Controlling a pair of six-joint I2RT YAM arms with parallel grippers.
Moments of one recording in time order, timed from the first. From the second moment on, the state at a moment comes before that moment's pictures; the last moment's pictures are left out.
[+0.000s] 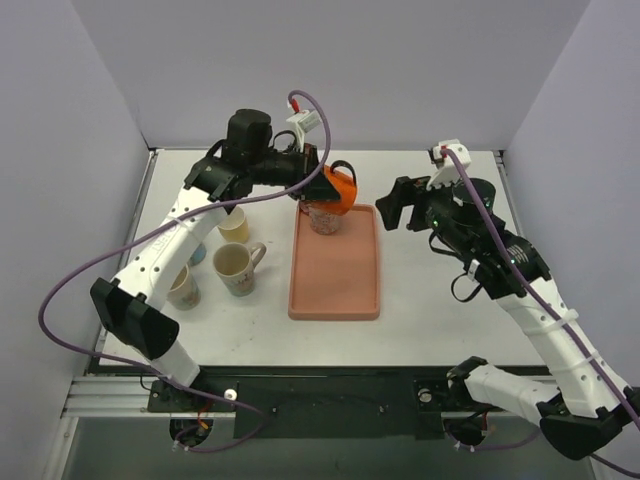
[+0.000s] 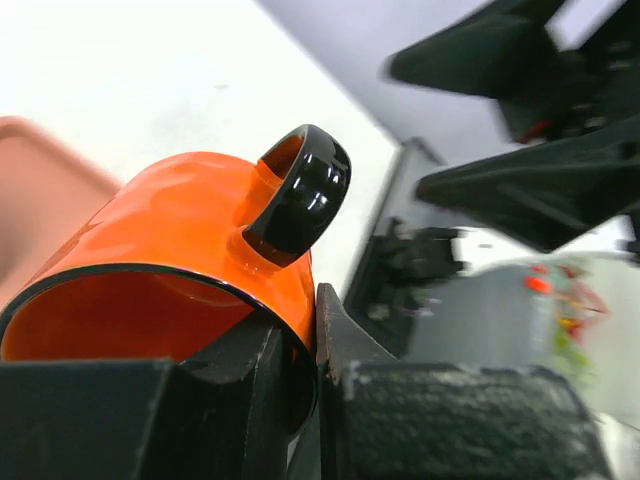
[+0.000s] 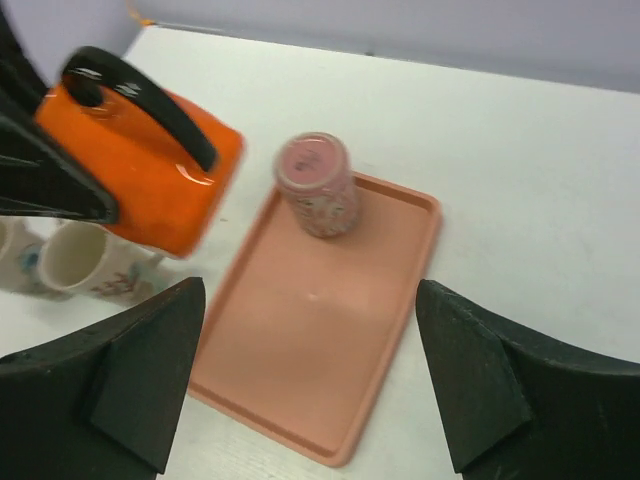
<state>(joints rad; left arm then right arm) -0.52 1.61 1.75 -0.49 0.86 -0.45 0.54 1.06 1.28 -0.46 0.01 0.22</state>
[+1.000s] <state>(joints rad) -0.39 2.35 2.31 -1.03 -0.10 0.23 0.41 0.96 1.17 -0.71 0.27 0.41</state>
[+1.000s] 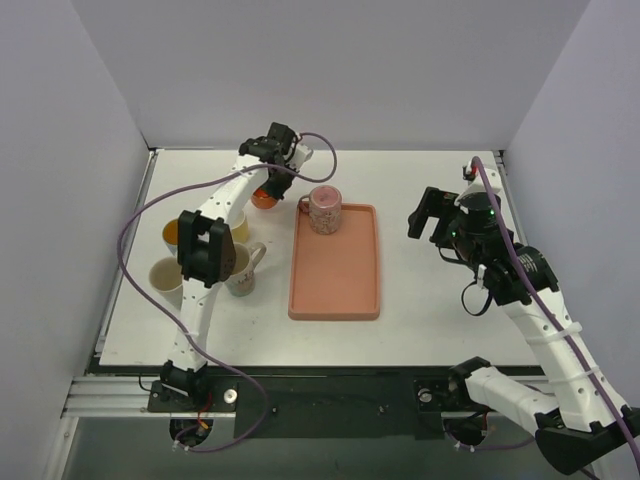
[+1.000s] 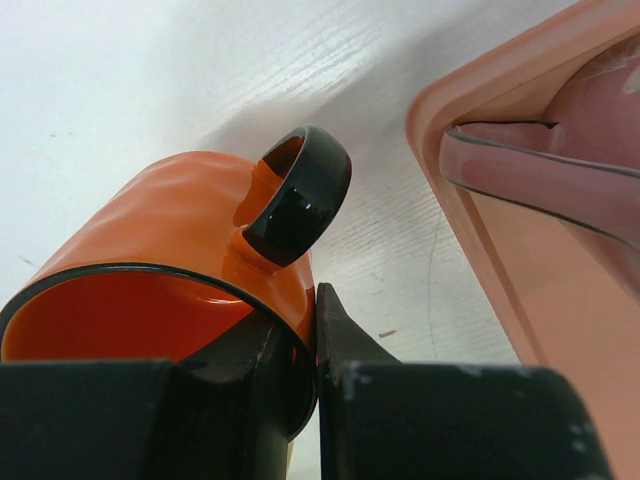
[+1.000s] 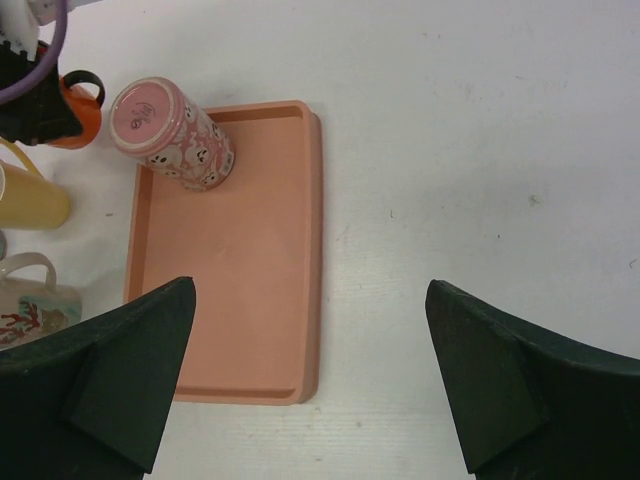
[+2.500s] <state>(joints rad) -0.07 1.92 2.21 -1.06 0.17 0.21 0.68 1.95 1.94 -0.73 0.48 0.48</state>
